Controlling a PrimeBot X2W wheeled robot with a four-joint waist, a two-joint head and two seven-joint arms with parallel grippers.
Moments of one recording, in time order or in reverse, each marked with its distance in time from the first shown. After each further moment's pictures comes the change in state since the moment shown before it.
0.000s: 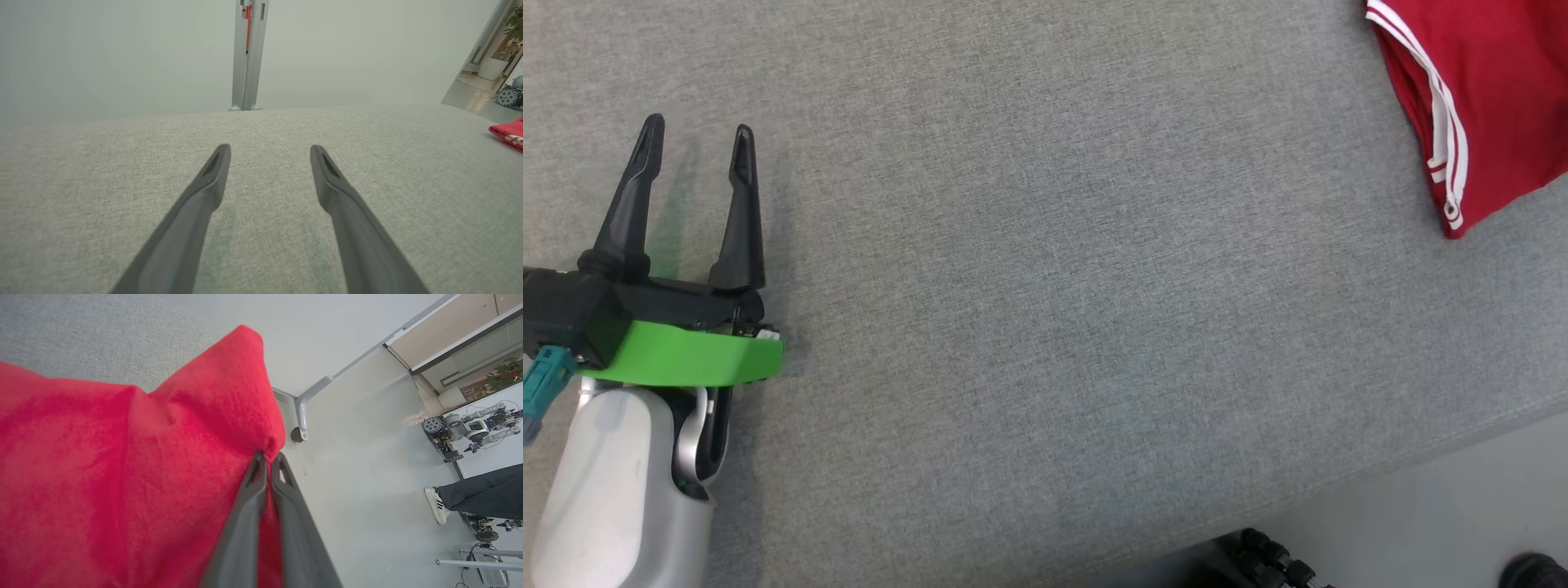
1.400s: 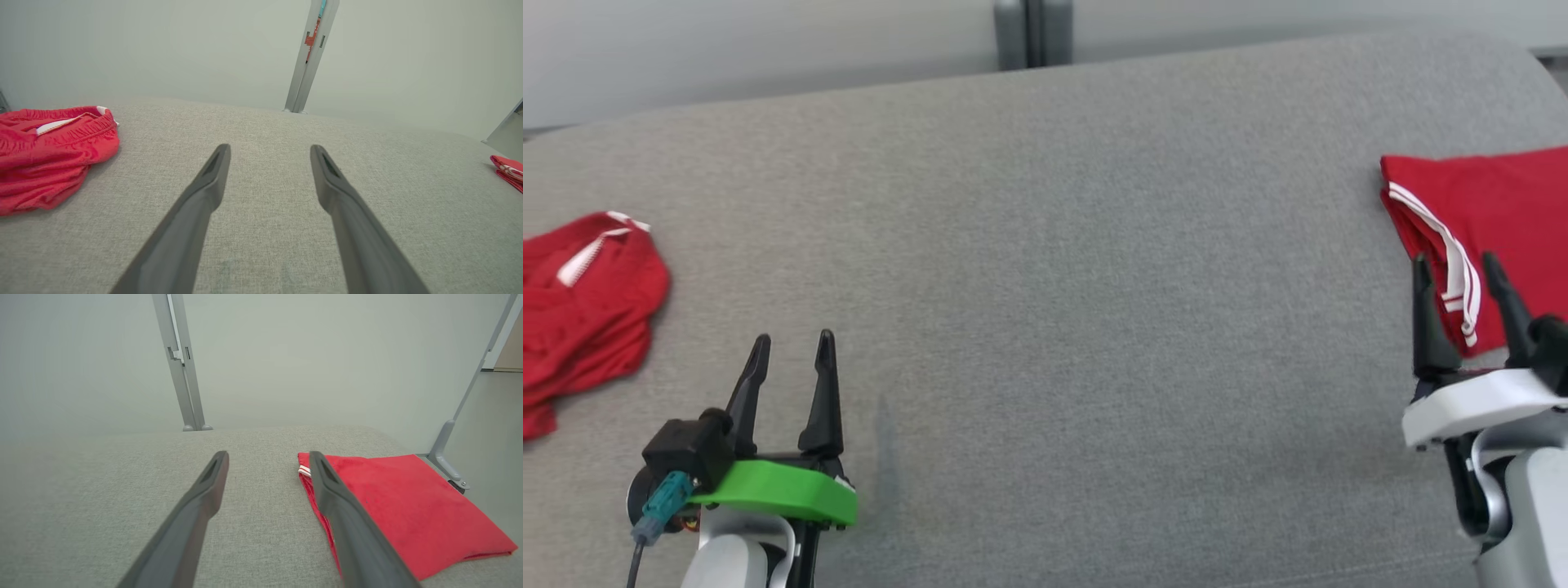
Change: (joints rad) left arm 0.245 -0.161 0.026 0.207 -0.045 -0.004 -0.002; right arm 0.770 0.445 -0.285 -0.619 0.075 0.000 -0.176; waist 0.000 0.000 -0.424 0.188
